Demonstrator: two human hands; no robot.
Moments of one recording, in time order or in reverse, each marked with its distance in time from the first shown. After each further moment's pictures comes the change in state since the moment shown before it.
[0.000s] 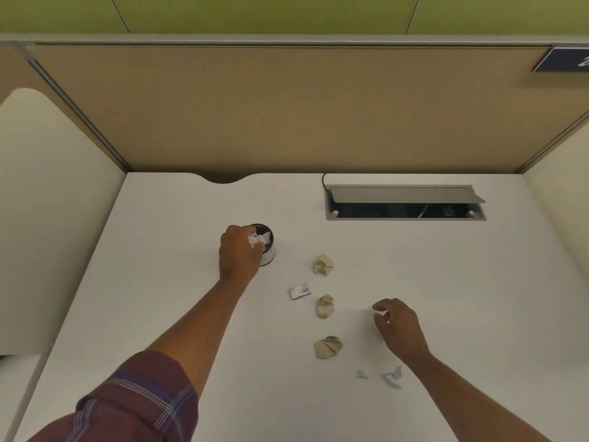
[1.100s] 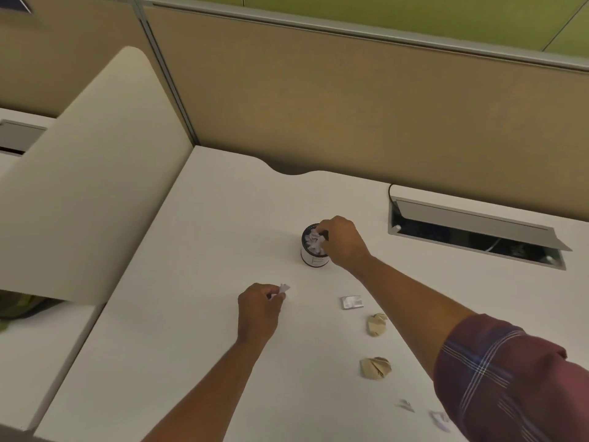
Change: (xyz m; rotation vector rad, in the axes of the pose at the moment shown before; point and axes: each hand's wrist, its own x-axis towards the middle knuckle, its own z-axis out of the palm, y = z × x) left_hand -0.092 -0.112 -0.023 -0.335 0.032 -0.283; right_hand 0.131 -0.290 0.079 -0.236 -0.187 -0.454
